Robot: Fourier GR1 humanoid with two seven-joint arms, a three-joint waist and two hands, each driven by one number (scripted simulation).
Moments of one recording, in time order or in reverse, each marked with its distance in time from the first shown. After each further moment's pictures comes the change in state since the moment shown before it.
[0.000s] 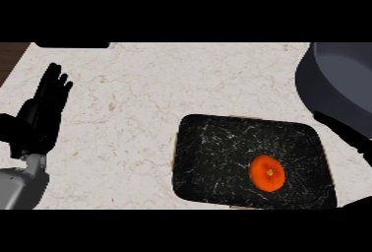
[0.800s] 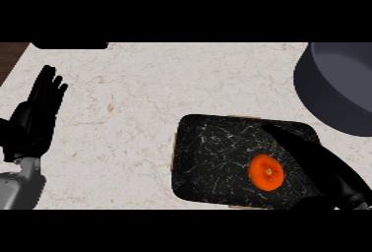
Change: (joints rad) left arm 0.031 -0.043 0.074 -0.021 -0.058 -0.063 0.024; right arm -0.180 0.273 0.209 -0.032 0.189 0.172 0.443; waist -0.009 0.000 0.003
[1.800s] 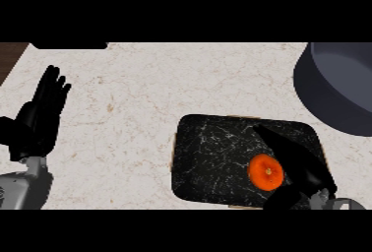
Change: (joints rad) left arm -0.006 -0.107 0.075 -0.006 -0.111 -0.070 0.032; right arm 0.037 0.246 -0.041 0.192 0.313 0.100 -0.067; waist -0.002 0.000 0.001
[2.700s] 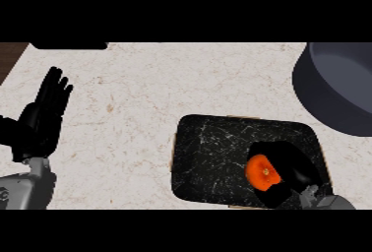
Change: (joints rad) left arm 0.003 -0.058 0.042 -0.007 -0.055 -0.049 0.014; right arm 0.008 0.056 -0.014 0.153 0.219 -0.012 -0.302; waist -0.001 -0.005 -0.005
